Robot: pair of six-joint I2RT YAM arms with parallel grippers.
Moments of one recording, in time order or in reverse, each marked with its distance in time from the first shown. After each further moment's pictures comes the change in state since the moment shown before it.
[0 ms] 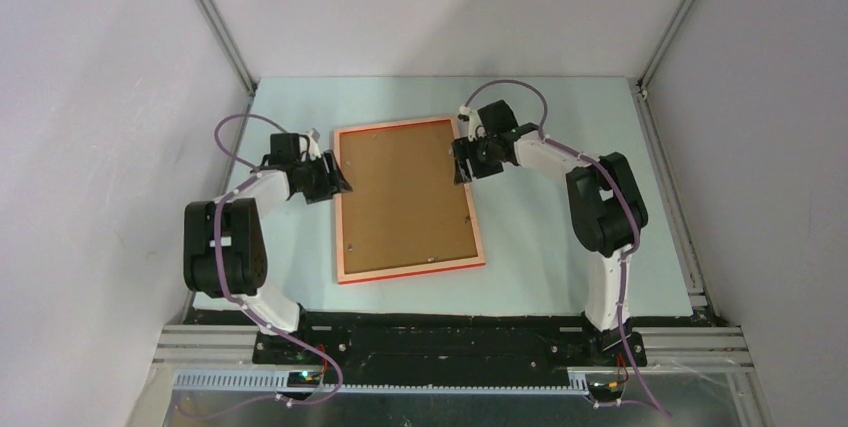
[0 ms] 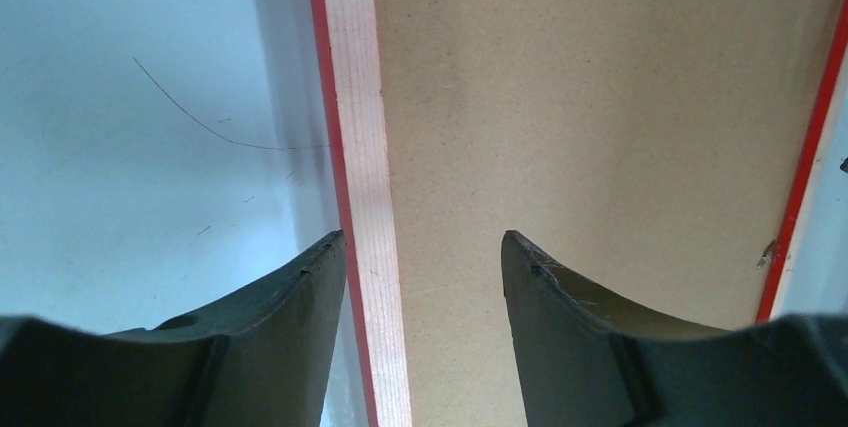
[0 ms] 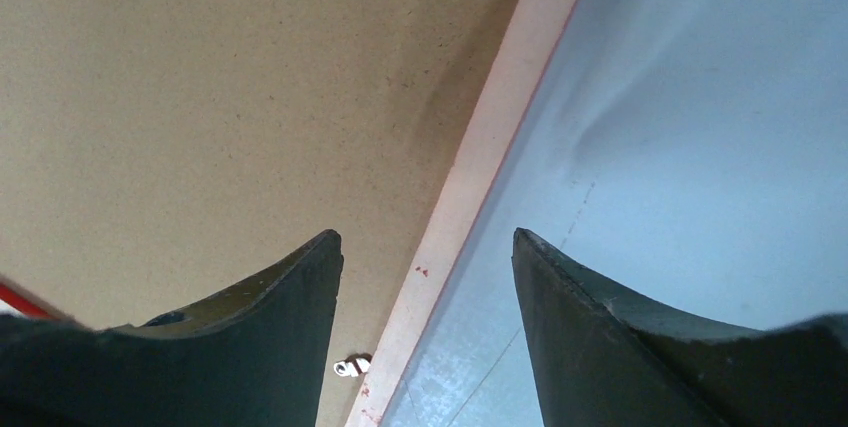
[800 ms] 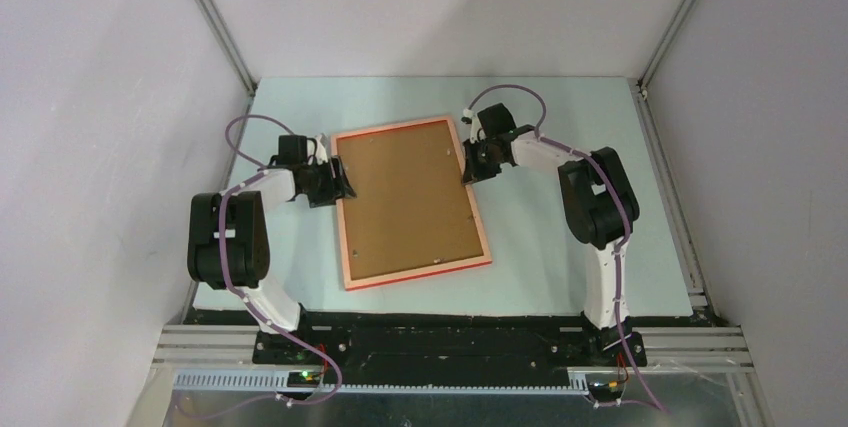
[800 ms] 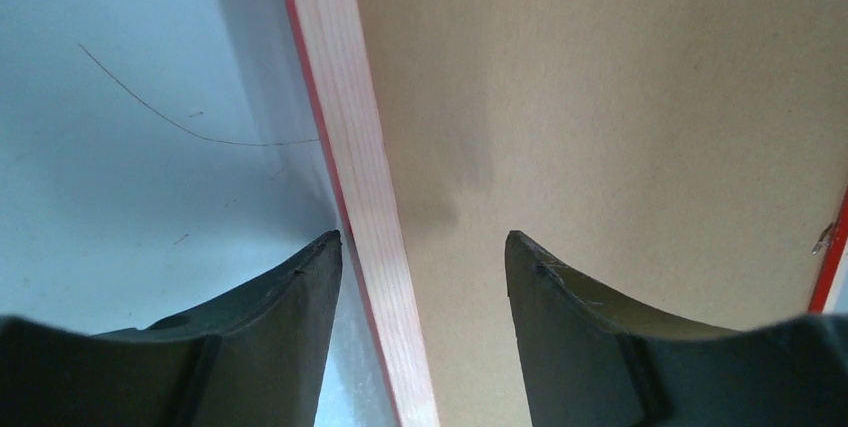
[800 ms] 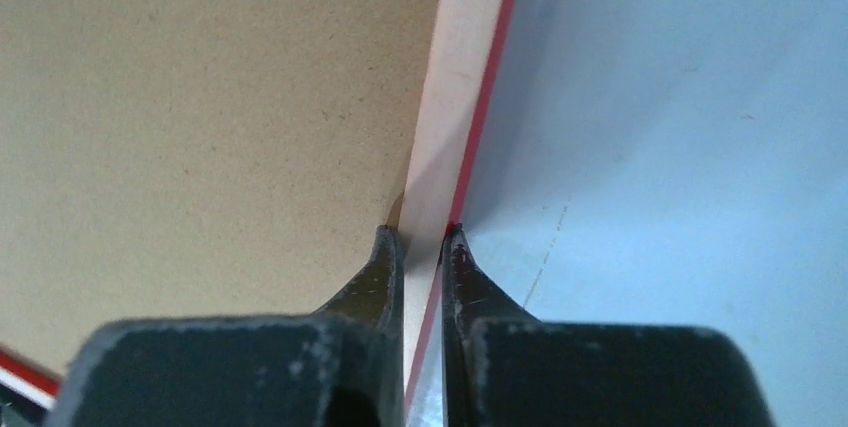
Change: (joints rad) left arm -0.027 0.057 0.003 -0.012 -0.021 0.037; right arm -0.014 0.094 0.031 0.010 -0.005 0.059
